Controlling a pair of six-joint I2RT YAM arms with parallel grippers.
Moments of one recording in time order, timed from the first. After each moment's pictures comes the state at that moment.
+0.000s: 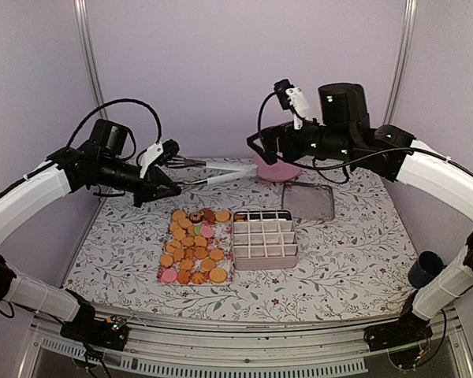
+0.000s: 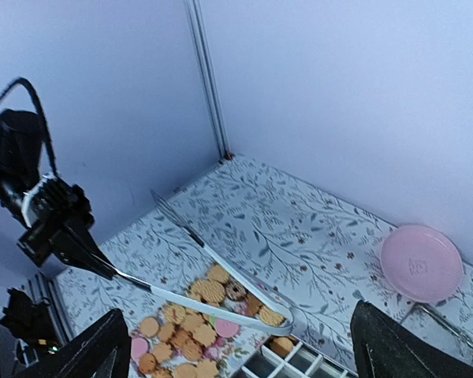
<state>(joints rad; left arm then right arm) -0.47 1.29 1.21 -0.66 0.60 0.50 0.90 1.52 1.58 -0.38 0.08 0.14</state>
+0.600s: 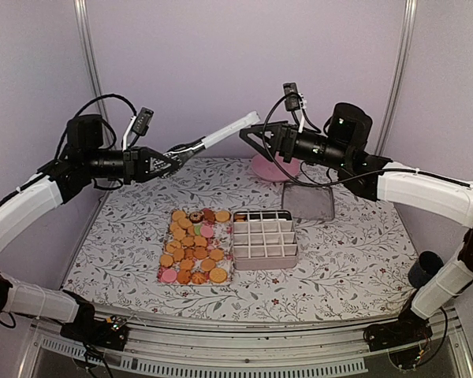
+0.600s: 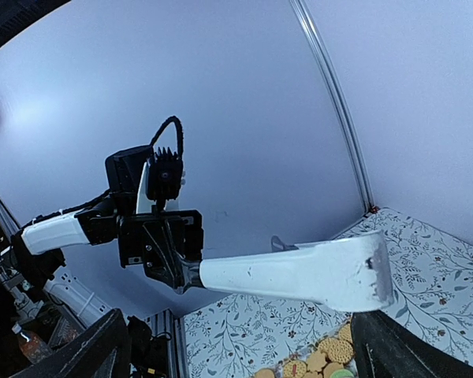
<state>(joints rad) -0.36 1.19 1.08 -0.16 1.01 -0.22 0.75 1.51 1.25 0.40 -0.49 0.46</state>
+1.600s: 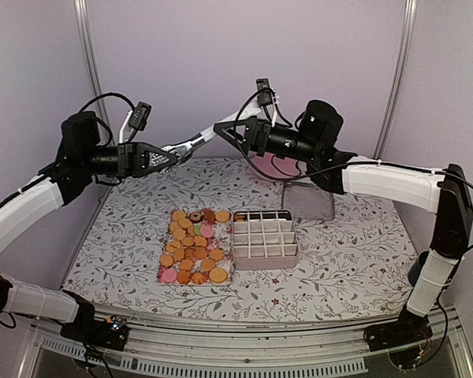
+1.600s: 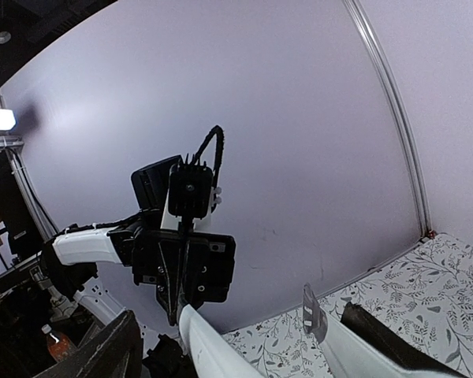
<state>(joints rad) -0.35 1.19 1.06 0.03 1.13 -0.46 0.80 1.77 1.46 0.60 -0.62 0.57</state>
